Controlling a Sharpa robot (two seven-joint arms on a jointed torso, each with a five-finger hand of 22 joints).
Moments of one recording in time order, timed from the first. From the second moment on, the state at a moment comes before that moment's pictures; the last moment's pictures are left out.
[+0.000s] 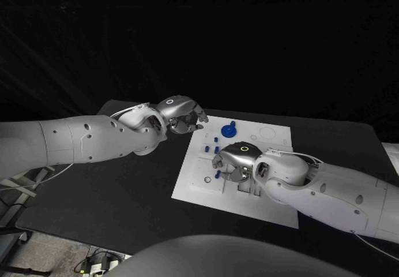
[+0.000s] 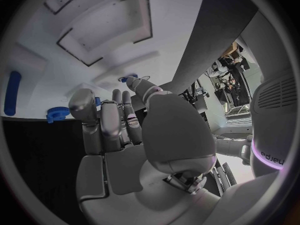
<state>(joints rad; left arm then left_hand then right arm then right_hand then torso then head) 1.24 -0.89 -0.23 1.43 -1.43 -0.58 0.16 1.51 -0.17 0.42 0.28 0.14 1.08 0.07 0.09 0.19 0.99 0.04 0.35 0.24 1.31 -0.05 1.09 0.68 0.02 1.46 0.06 1.38 1.31 1.14 -0.47 -0.23 1.42 -1.72 -0.20 -0.04 1.34 -0.09 0.37 0.00 0.38 0.88 0.11 0.14 0.62 0.73 0.08 0.51 0.62 1.32 0.01 1.33 1.19 0.10 1.22 0.12 1.04 1.31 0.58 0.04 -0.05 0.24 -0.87</state>
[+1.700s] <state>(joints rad) 1.24 -0.88 -0.23 1.42 -1.43 -0.57 0.15 1.52 -0.16 0.43 0.29 0.14 1.09 0.08 0.09 0.20 0.98 0.04 0.37 0.24 1.31 -0.05 1.10 0.68 0.02 1.46 0.06 1.38 1.31 1.13 -0.44 -0.22 1.40 -1.88 -0.10 -0.03 1.38 -0.09 0.38 -0.10 0.56 0.93 0.10 0.09 0.52 0.58 0.07 0.68 0.76 1.00 0.02 1.23 0.95 0.16 0.87 0.13 0.82 1.31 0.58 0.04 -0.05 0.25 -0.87</state>
